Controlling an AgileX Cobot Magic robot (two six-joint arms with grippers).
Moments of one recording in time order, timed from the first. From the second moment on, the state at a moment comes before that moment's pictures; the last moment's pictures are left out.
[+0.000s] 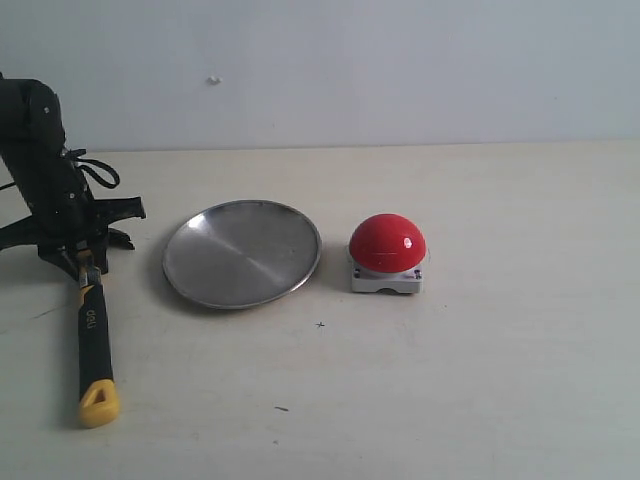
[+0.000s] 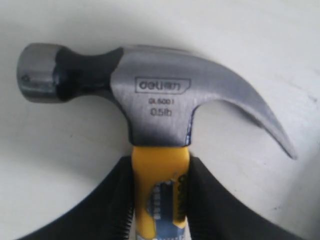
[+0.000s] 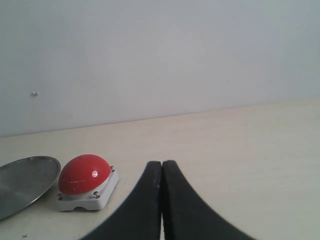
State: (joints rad) left arm -0.10 2.29 -1.66 -0.02 0.97 -0.42; right arm -0.03 0.01 -0.01 -0.08 0.18 0.24
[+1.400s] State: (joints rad) left arm -0.10 2.30 -1.66 0.00 0.98 -0.39; right arm -0.03 0.01 -0.01 -0.08 0.18 0.24
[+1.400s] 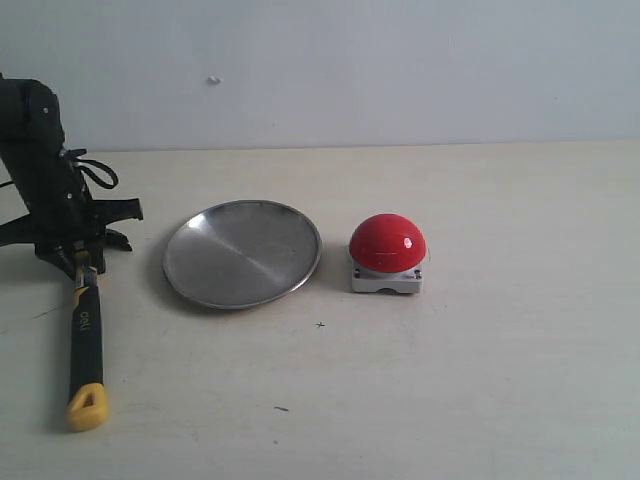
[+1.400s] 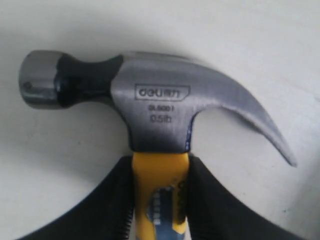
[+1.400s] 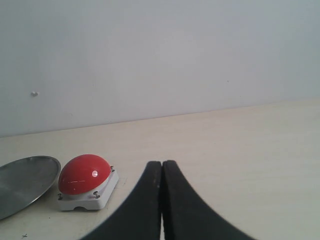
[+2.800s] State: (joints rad) left arm -0.10 2.22 -1.69 -0.06 1.19 -0.17; right arm -0.03 0.01 -0.01 -0.08 0.18 0.24
